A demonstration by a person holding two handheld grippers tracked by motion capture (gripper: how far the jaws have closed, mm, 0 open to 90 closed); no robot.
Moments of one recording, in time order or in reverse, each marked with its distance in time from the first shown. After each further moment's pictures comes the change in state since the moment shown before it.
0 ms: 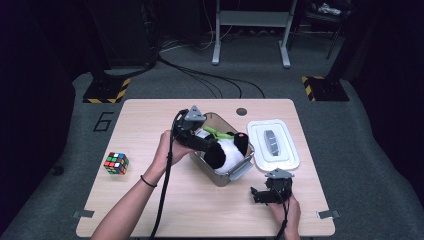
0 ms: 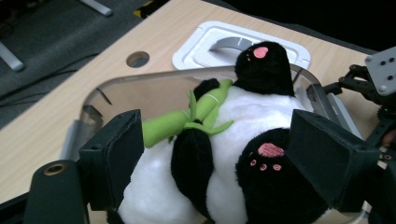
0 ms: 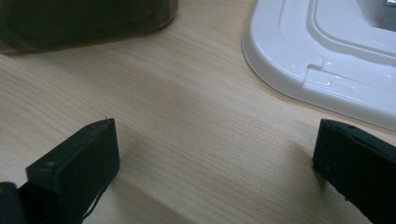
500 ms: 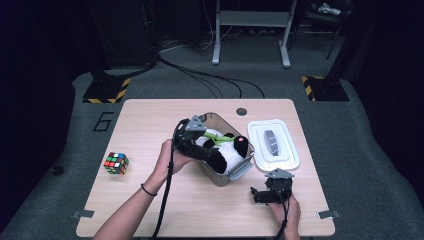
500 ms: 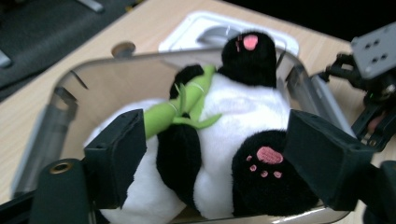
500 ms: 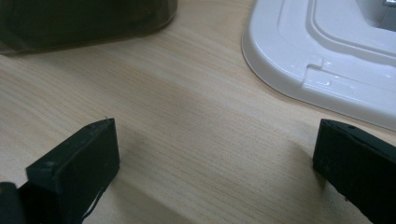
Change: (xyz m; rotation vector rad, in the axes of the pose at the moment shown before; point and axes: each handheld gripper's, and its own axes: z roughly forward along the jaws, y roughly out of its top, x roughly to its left) left arm -0.011 -0.014 -0.006 -0.040 -0.007 -0.006; right arm 0.000 0.000 0.000 -0.002 -0.005 0.007
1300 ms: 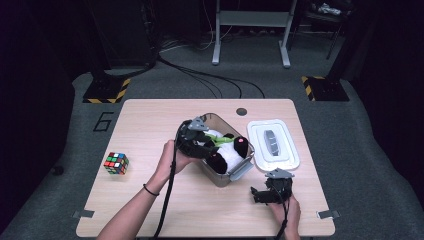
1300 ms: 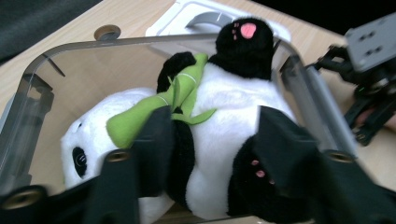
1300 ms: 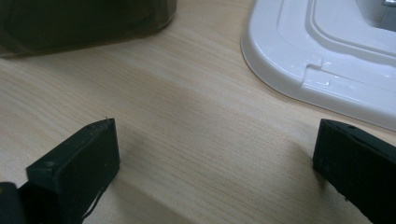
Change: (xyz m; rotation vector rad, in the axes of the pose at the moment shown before) left arm 0.003 -0.001 0.011 0.059 -0.088 -0.058; right arm 0.000 0.000 0.000 0.001 -0.002 0.009
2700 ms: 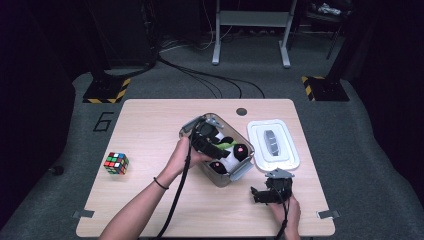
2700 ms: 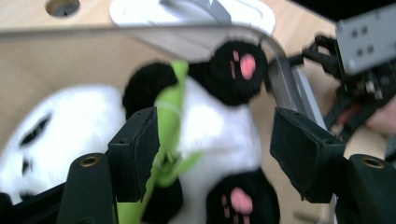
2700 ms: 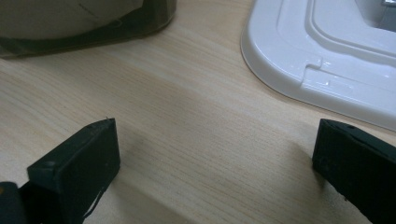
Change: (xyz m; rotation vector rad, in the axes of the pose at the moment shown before) left arm -0.010 0.030 0.044 0.132 -0.052 -0.006; right arm 0.000 0.000 0.000 0.003 0.002 0.001
